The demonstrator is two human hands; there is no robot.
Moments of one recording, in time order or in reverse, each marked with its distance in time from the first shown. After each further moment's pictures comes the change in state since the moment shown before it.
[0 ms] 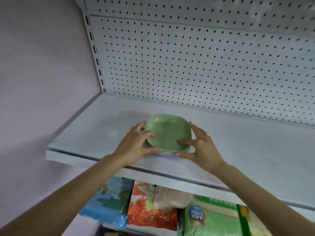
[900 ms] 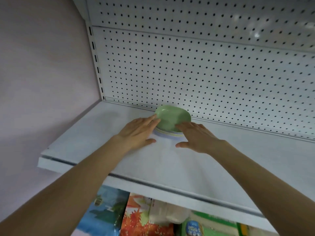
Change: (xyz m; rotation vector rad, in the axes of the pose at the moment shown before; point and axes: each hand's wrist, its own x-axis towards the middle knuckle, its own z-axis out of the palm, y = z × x) left_hand 0.080 -0.001 -0.018 0.527 -0.102 0.152; right_hand 0.083 0.008 -0.039 -0.374 -0.260 -0.073
